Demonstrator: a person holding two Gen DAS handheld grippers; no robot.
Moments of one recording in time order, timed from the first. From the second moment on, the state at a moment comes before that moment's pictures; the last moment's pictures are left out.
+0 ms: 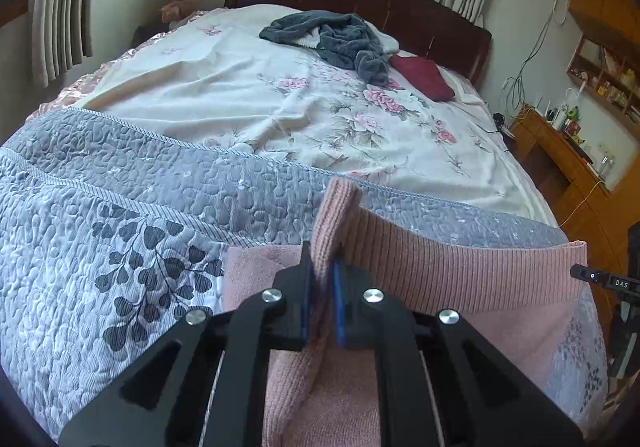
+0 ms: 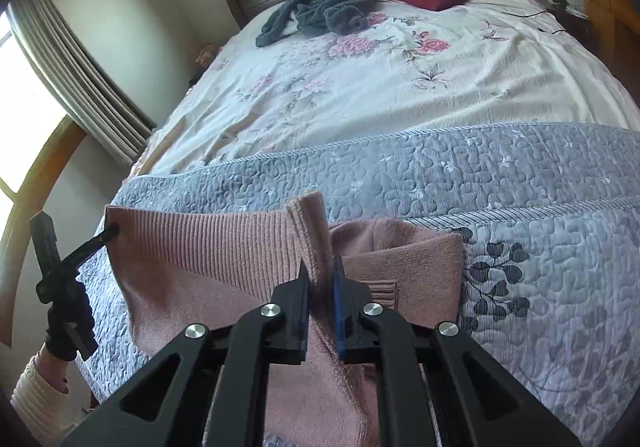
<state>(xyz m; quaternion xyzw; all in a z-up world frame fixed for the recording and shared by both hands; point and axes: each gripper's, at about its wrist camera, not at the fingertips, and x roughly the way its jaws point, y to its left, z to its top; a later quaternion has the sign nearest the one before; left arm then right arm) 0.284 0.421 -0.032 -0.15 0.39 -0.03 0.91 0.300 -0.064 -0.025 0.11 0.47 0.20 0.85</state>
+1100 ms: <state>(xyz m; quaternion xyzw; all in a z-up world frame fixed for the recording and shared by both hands) 0.216 0.386 -0.089 -0.09 0.49 -0.06 0.87 0.205 -0.091 -0.112 0.11 0.58 0.17 0.79</state>
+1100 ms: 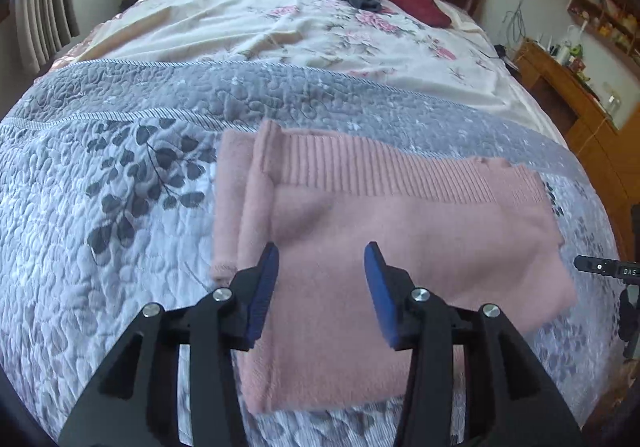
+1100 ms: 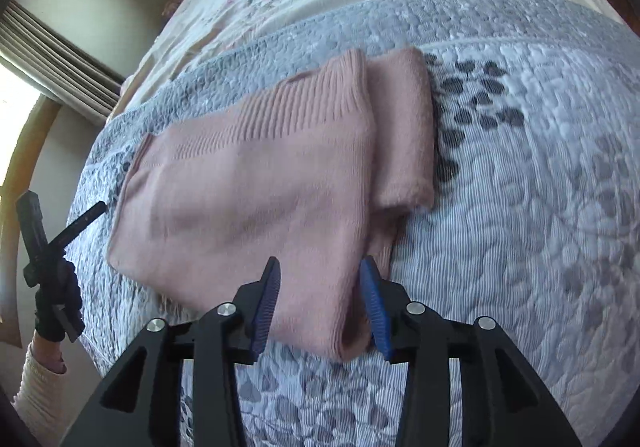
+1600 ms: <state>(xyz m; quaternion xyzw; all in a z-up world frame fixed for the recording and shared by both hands) 0.194 0.371 -0.148 -0.10 0.55 -0.05 0.82 0.184 -0.093 -0.150 0.10 0.62 0.15 0.76</state>
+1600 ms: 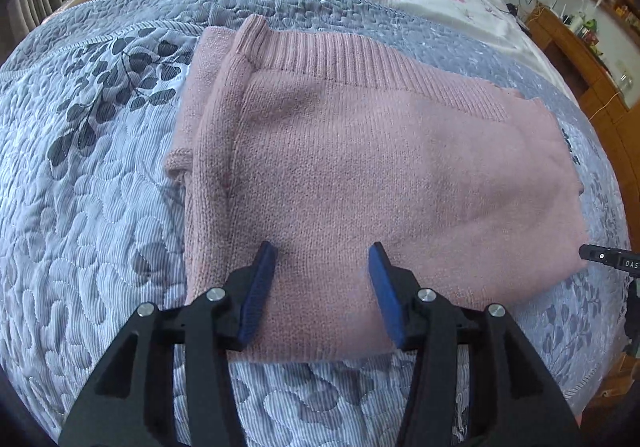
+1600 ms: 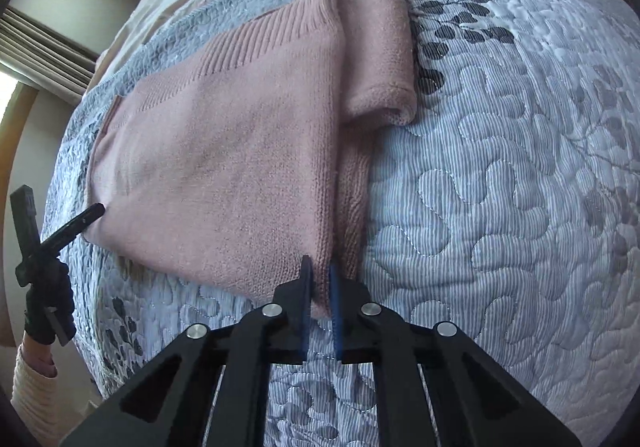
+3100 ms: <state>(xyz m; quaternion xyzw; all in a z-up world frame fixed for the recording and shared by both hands) 0.259 0.334 -0.152 -0.12 0.54 -0.09 0.83 0.278 -0.130 -0.188 0.30 0.56 0.20 0.74</state>
